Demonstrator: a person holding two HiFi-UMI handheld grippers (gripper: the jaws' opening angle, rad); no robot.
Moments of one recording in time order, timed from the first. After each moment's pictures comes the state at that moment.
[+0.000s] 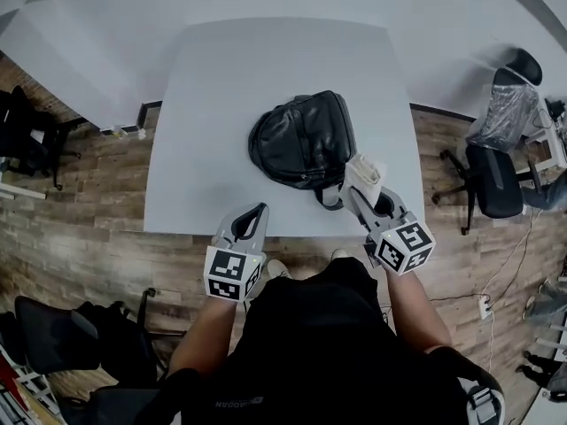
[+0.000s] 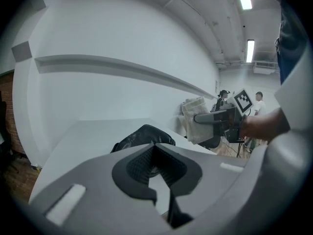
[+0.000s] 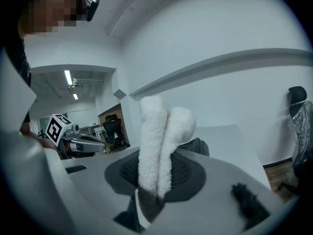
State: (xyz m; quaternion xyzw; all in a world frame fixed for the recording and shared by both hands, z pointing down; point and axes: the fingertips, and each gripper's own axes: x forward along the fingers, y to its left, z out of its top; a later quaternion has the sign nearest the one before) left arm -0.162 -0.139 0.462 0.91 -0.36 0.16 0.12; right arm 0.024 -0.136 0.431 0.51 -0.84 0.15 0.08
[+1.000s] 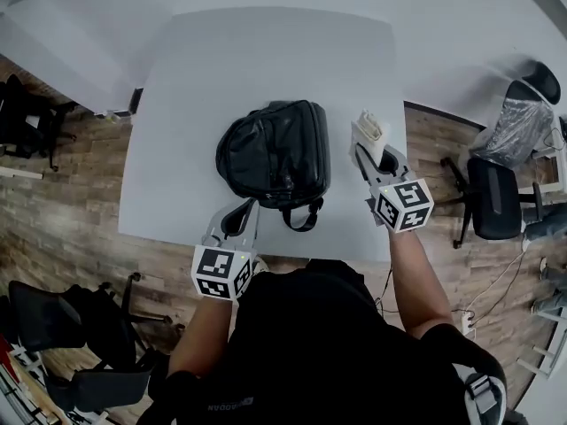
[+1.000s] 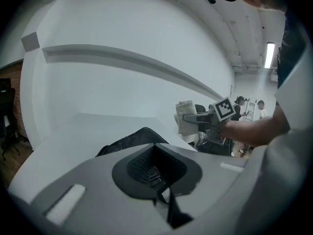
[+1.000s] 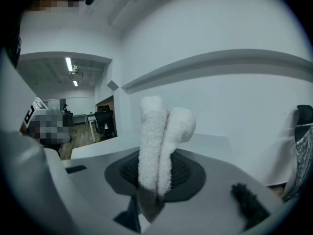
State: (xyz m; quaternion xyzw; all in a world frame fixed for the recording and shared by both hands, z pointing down) left arm -0.063 -0.204 0.475 0.88 -0.42 0.15 0.18; right arm 0.169 -0.291 0.458 0.51 -0.84 0.10 0.14
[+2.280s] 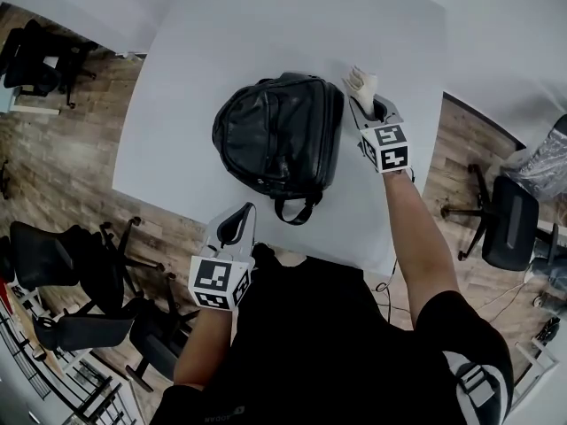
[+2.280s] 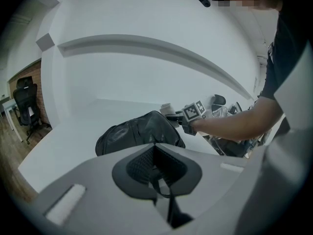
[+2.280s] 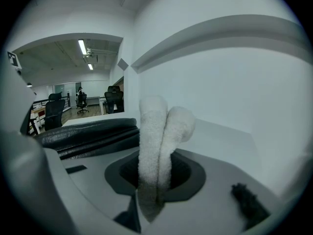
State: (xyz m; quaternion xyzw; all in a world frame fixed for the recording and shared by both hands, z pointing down) left arm -0.038 -0.188 0.524 0.80 -0.51 0.21 0.23; right arm 0.162 -0.435 0.606 0.42 -0.87 0.09 0.23
